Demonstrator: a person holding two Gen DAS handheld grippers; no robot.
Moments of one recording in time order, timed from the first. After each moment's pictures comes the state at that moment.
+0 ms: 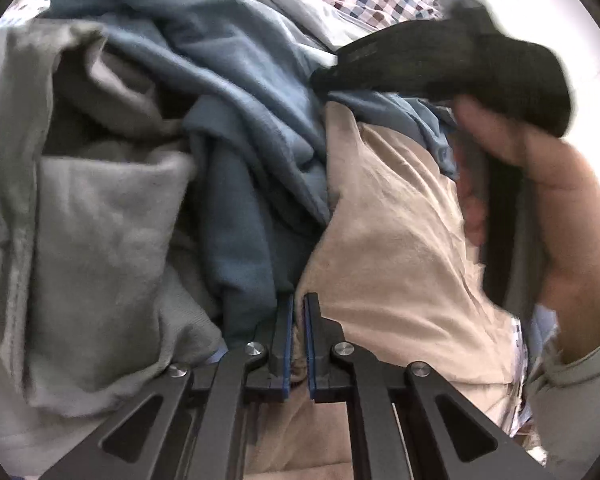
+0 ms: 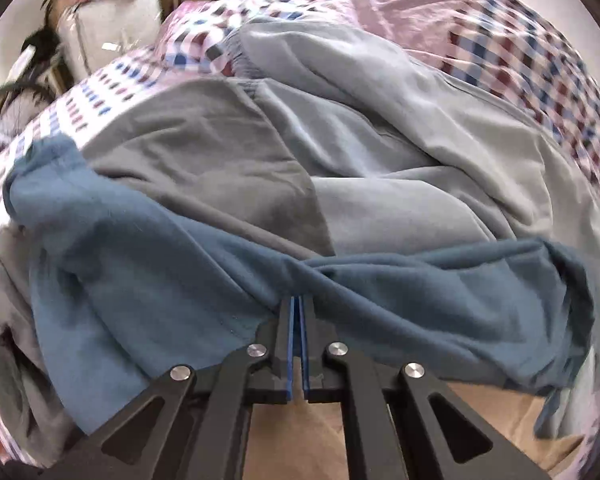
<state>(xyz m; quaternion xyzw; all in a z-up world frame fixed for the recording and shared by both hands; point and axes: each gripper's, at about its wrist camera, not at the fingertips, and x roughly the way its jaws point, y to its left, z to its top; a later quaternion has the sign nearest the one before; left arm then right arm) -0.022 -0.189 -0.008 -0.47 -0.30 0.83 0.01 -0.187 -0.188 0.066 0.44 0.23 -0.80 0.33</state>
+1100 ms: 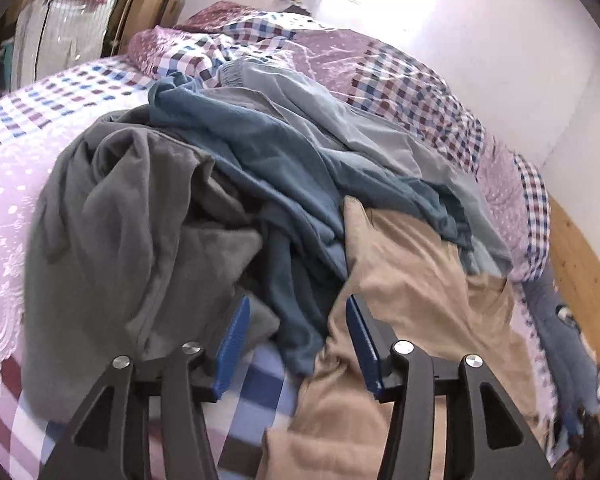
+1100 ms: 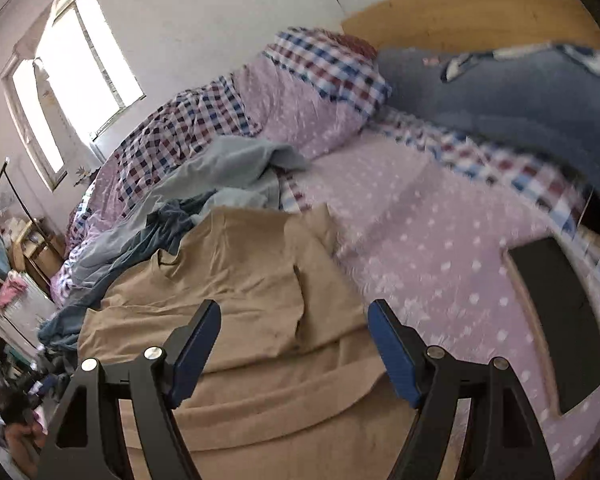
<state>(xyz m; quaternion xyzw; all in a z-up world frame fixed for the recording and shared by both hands) 0.041 -0.200 0.043 -0.34 -0.26 0.90 -0.08 0.023 0.387 0.088 0.33 -0.21 -0.92 0.06</state>
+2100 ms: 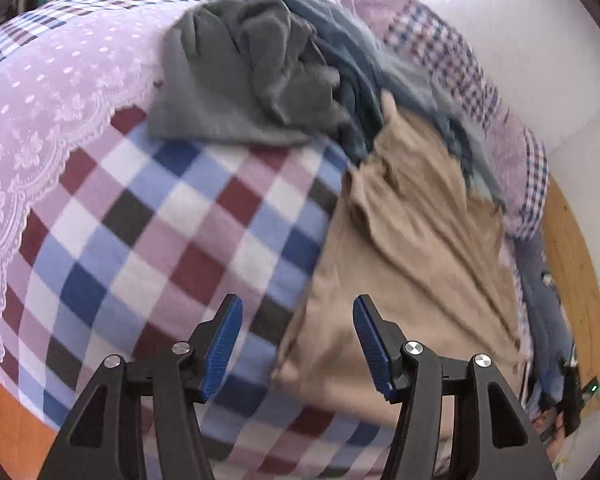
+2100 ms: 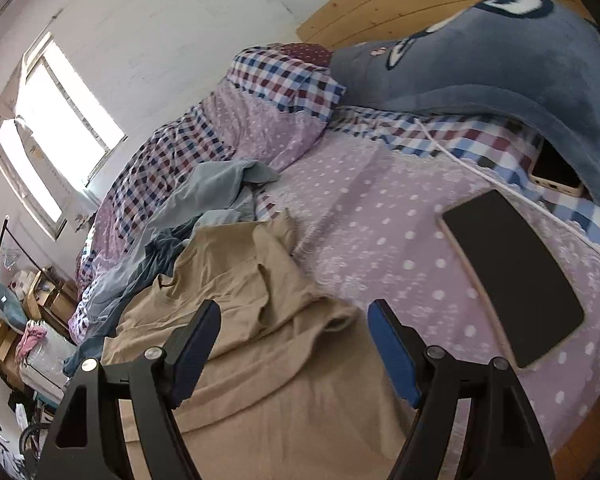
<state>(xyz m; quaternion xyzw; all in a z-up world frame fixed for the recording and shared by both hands) 0.174 -0.181 0.009 -0.45 -0.33 0.83 -0.07 0.076 0.442 0.086 0.31 -0.28 -0.91 0.02</state>
